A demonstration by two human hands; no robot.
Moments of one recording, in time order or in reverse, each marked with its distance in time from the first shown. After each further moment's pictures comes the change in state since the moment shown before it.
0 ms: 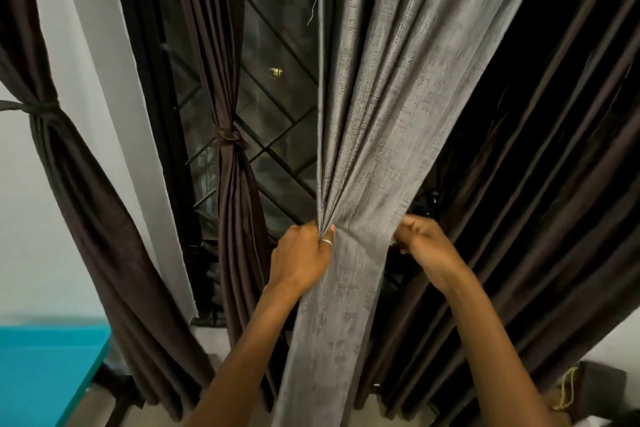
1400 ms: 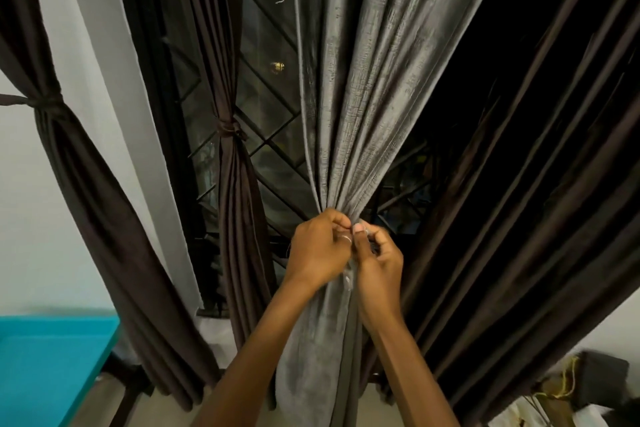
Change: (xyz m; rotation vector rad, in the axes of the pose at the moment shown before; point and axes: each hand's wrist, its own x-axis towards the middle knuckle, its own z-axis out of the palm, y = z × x) left_hand -0.022 0.047 -0.021 -0.276 -0.081 -0.065; right_hand -0.047 0.007 0.115 0.387 0.449 -0.165
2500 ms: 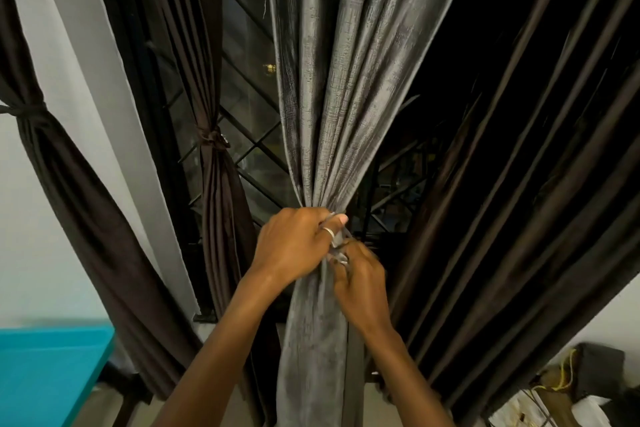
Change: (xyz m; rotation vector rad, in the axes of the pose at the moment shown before) left_hand 0.010 -0.001 -0.032 0.358 -0.013 0.331; right_hand -0.007 0.013 -0.014 -0.737 -0.200 -0.346
